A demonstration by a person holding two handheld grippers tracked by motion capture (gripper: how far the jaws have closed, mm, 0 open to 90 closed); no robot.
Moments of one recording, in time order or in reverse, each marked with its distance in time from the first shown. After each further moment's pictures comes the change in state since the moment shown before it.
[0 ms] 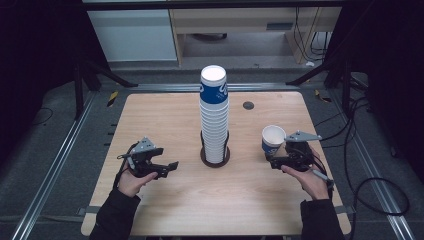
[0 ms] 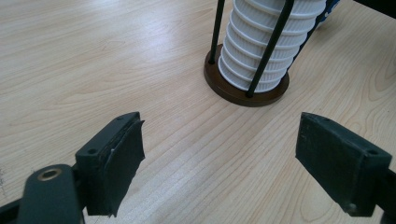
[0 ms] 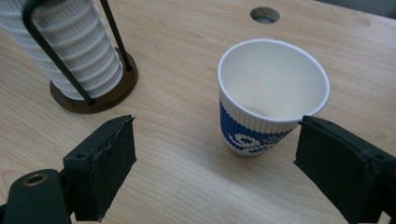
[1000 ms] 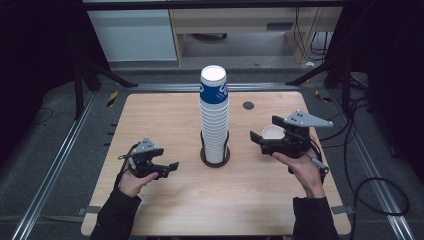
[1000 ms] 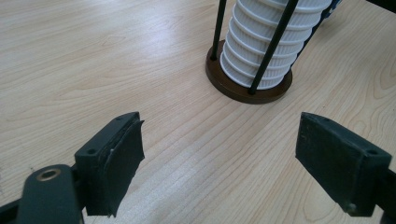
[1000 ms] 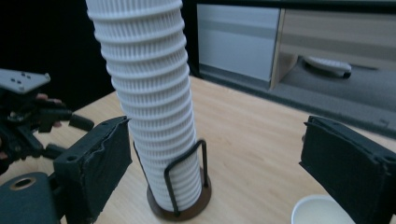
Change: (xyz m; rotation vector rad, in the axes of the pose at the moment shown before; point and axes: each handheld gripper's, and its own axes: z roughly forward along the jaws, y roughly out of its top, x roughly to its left) left arm 0.000 -0.002 0.003 0.010 0.004 -0.004; right arm 0.040 0.075 -0.050 -0.347 0.198 -0.032
